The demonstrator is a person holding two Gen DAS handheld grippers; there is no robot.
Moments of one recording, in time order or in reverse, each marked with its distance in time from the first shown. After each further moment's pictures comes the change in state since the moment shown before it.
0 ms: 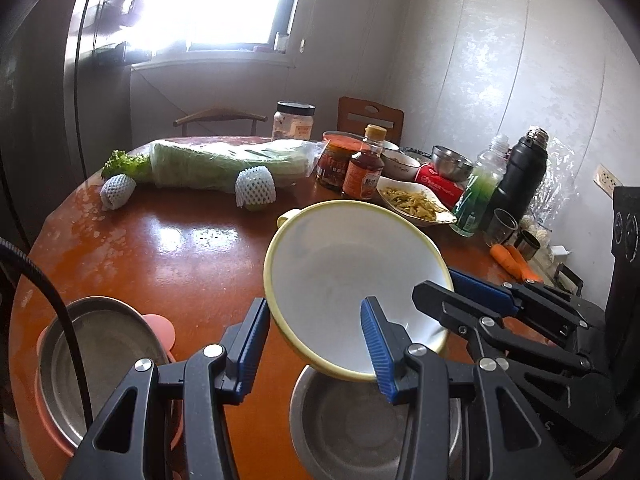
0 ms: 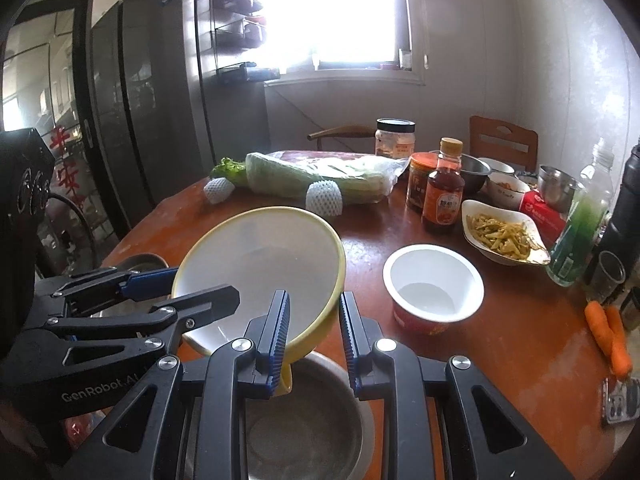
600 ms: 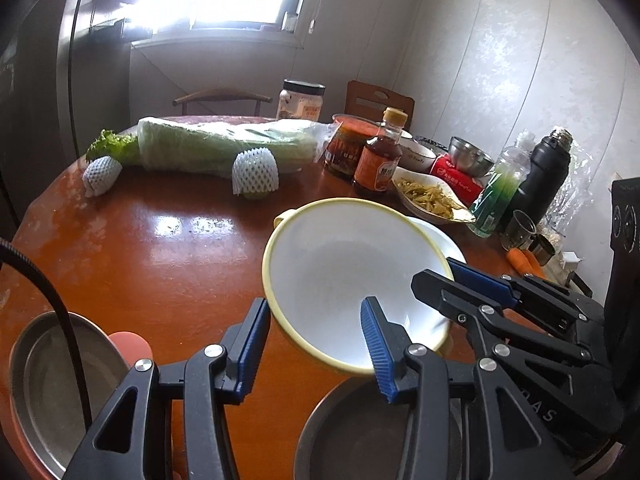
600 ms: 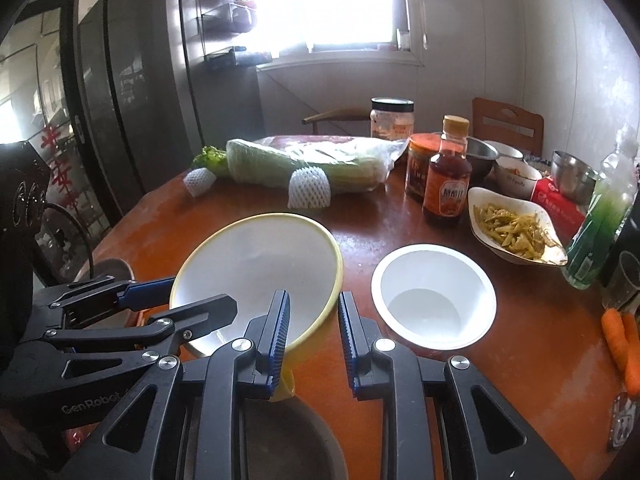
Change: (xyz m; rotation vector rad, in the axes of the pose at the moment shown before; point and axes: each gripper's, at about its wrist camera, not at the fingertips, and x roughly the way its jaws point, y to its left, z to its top) left arm 0.052 0.013 0.015 -0.045 0.064 -0.001; right arm 0.047 -0.025 0.013 0.020 0.053 0.013
